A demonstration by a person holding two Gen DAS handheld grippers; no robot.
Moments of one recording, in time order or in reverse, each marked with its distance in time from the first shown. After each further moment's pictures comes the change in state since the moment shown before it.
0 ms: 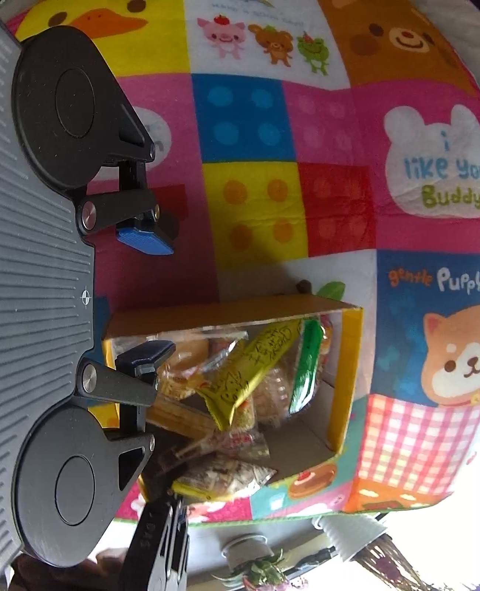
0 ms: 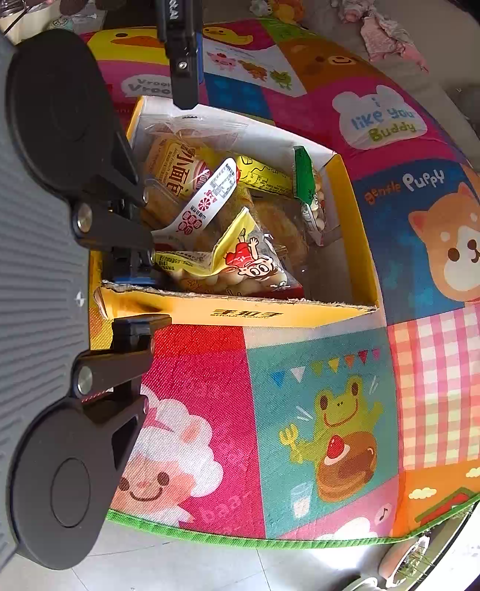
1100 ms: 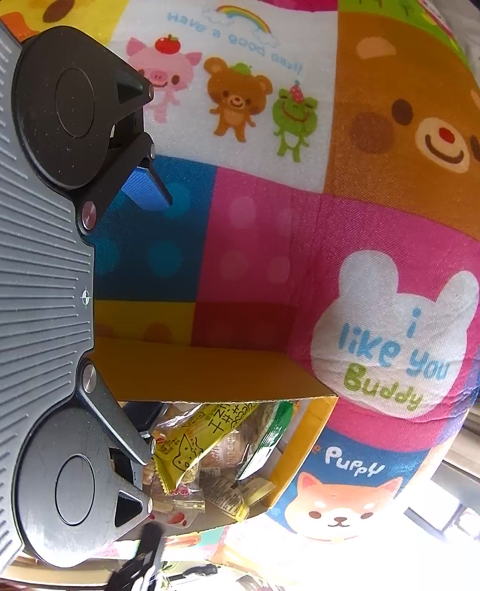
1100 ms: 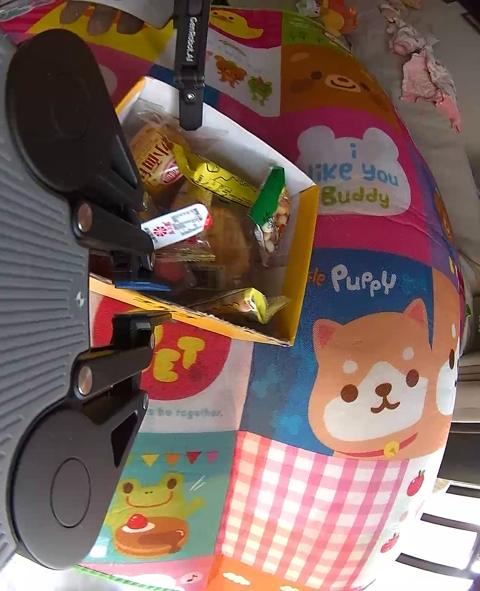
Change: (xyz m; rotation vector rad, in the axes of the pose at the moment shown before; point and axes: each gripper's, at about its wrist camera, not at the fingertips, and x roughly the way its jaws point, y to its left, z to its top) left arm 0.037 0.152 0.056 -0.252 -0.189 -0.039; right arm 0.036 0.088 0.101 -0.262 -0.130 -0.030
